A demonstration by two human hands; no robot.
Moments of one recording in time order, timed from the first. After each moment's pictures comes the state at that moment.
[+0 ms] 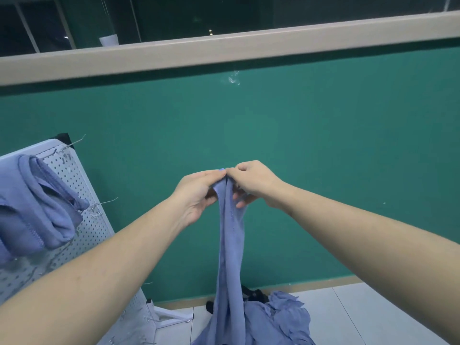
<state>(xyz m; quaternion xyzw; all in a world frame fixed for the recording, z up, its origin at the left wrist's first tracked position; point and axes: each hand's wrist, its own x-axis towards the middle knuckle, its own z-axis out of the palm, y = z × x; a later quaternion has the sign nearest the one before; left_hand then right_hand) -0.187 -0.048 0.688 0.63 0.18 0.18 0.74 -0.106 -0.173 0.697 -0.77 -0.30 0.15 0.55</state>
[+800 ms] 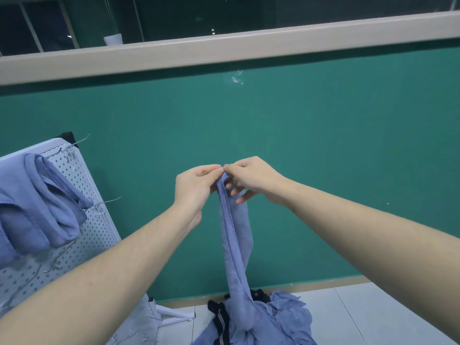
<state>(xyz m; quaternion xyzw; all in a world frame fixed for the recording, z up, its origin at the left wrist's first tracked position) -0.190 -0.049 0.683 0.66 0.19 0.33 0.65 -0.109 -0.168 0.705 -0.76 -0.32 0.17 0.53</state>
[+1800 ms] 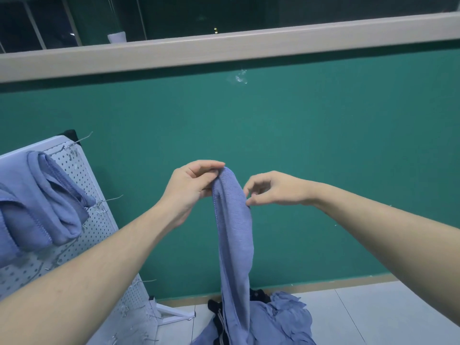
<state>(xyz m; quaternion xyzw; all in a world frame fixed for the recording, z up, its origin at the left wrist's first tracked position) -0.213 -0.028 0.689 0.72 0.05 0.26 0.64 -0.066 -0.212 0.679 -0.75 -0.52 0.18 0.37</state>
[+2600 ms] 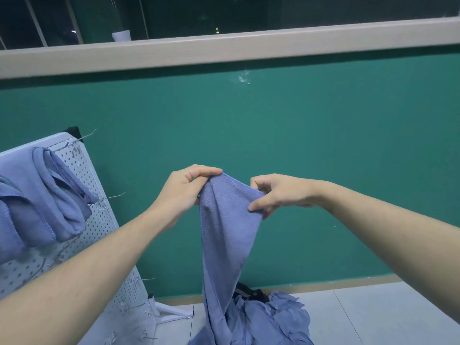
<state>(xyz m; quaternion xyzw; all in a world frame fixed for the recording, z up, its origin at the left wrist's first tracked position) -0.230 -0.018 0.688 0.79 0.09 0.26 0.55 -0.080 -0.214 0.688 -0.74 -0.46 0.30 0.39</state>
